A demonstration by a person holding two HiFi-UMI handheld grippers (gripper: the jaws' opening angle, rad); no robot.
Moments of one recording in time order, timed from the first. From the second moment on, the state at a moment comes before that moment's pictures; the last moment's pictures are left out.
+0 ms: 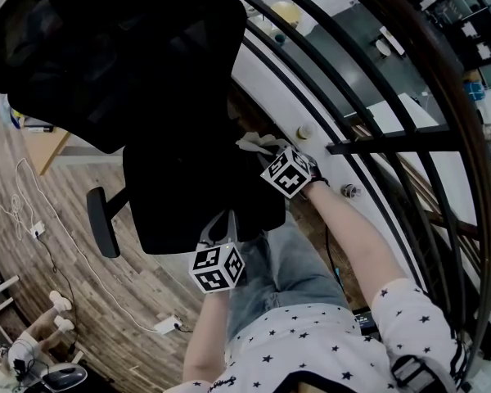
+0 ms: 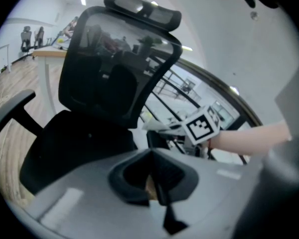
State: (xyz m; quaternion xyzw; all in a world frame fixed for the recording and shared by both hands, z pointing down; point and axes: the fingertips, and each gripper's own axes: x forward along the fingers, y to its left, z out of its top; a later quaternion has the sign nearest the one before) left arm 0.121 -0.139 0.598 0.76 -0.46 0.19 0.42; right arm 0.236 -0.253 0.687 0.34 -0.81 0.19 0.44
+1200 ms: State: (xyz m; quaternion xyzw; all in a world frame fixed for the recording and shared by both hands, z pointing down) left arm 0.102 -0.112 0.590 0.77 -0.45 0.19 0.41; right arm 0.225 -0.194 0.686 0.35 -0.80 0.20 0.45
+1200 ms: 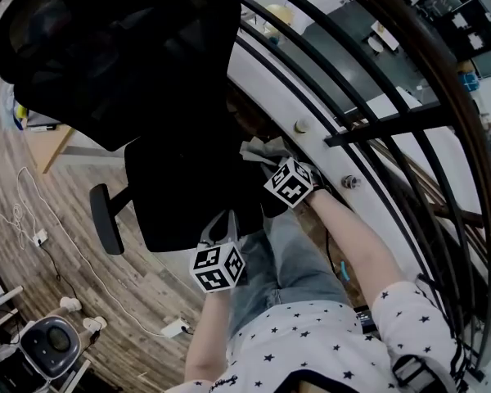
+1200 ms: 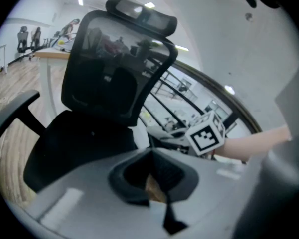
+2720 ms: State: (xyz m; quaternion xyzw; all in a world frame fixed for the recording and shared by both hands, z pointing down) left arm 0.116 -0.046 0.591 0.78 -0.45 0.19 0.40; right arm 0.216 -0.069 0.685 0.36 -0.80 0.23 0.43
